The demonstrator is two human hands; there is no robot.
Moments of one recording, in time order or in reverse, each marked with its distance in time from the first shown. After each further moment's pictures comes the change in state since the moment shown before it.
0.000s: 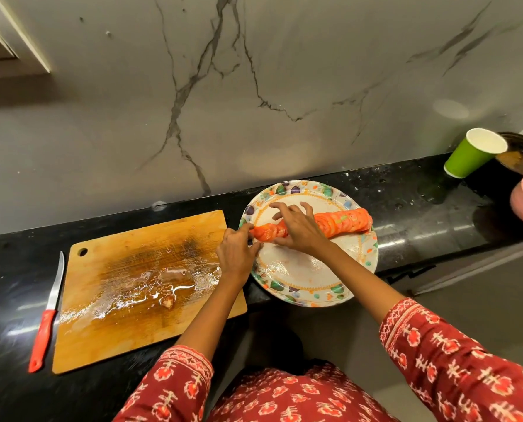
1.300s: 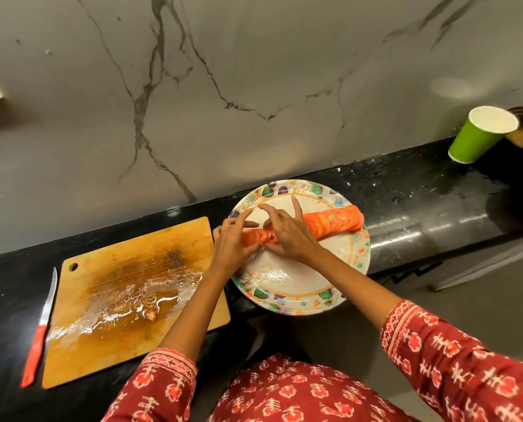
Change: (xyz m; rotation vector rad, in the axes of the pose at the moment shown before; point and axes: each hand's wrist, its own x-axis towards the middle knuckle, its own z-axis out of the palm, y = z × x) left_hand 0.030 0.002 0.026 0.002 -0.128 0.258; right_hand -0.012 0.027 0.017 -0.029 0.187 -0.152
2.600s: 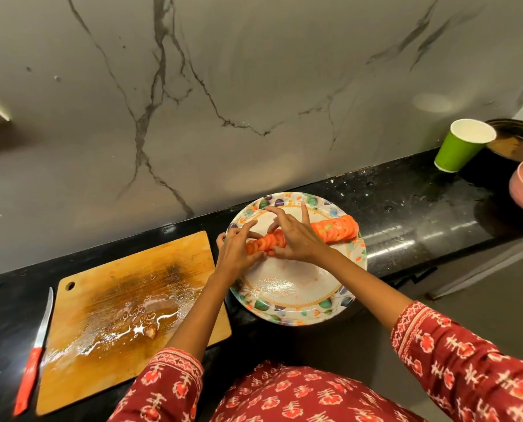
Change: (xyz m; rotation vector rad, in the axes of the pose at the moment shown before) left_hand 0.014 0.007 -0.002 -0.007 -0.080 0.006; right_hand 0.002 0.012 -0.022 0.151 -0.054 0.098
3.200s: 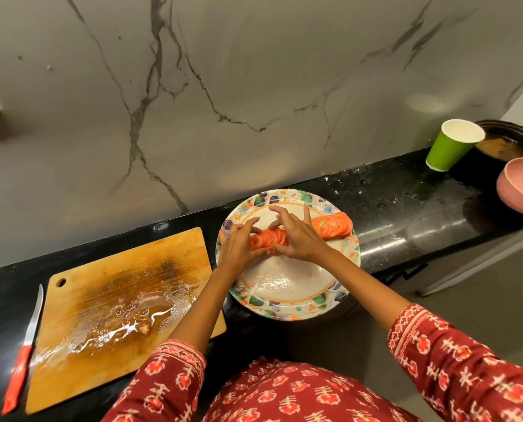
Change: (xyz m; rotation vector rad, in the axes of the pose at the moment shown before) left_hand 0.004 0.007 0.013 -0.031 -0.029 -0.017; right_hand -0.011 0.005 -0.002 0.017 -0.016 0.049
